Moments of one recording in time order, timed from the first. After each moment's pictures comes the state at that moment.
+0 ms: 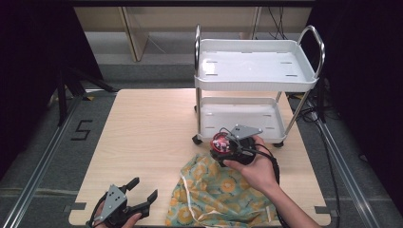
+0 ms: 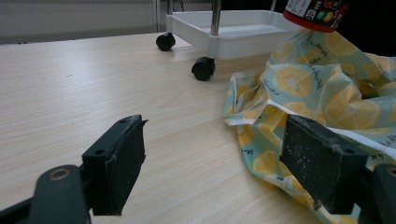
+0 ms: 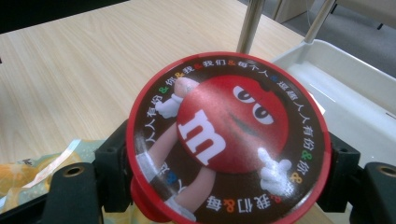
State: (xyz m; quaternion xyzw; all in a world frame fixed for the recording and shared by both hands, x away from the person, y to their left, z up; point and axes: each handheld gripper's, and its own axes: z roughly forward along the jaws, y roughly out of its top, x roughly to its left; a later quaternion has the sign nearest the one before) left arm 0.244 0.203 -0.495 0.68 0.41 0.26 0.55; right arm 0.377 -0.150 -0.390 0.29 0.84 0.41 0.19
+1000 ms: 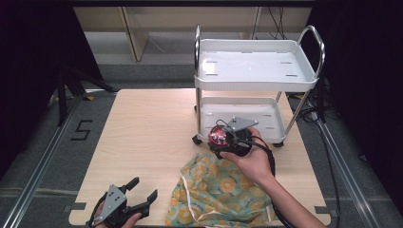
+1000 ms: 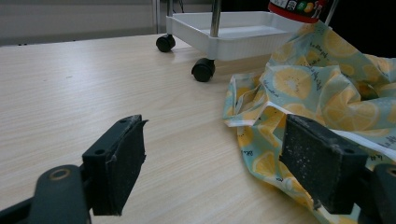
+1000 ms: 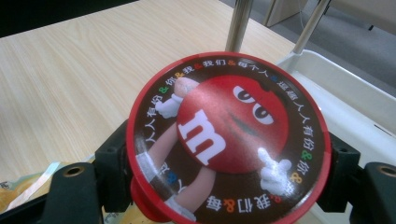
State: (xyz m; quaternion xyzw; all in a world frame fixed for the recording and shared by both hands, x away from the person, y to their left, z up) left arm 0.244 0.204 -0.495 0.68 0.41 0.26 0.55; right arm 0.395 -0.142 -0.383 0.30 0.84 0.41 0.20
